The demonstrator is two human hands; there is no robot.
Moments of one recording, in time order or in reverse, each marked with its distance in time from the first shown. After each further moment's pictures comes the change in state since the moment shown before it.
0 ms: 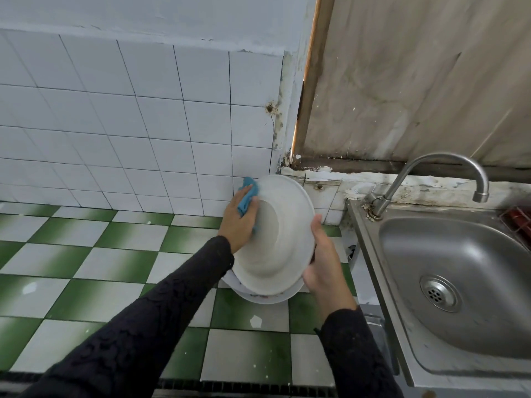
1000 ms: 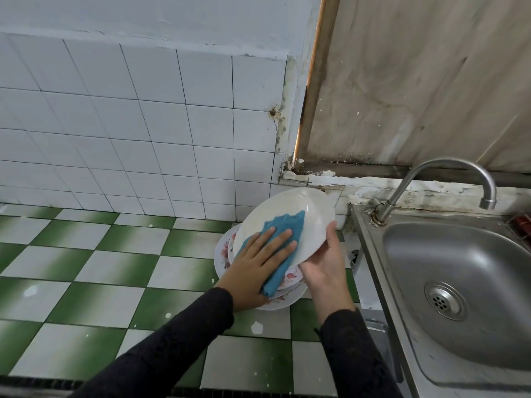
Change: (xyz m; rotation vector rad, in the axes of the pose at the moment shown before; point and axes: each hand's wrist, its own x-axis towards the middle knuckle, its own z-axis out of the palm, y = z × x) left_hand -0.069 -0.031 0.010 0.889 -0.299 0.778; right_hand 0.016 -0.004 0.000 0.424 0.068 0.060
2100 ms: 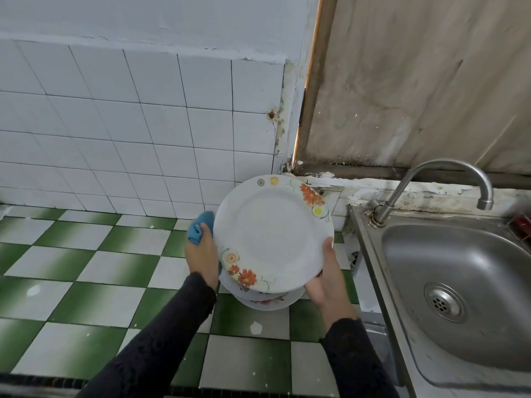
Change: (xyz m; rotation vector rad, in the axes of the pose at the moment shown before) left_hand -0.001 -0.027 -0.031 -1.119 0.852 -1.207; right_hand 0.000 0.002 -0.042 -0.269 -0.049 -0.066
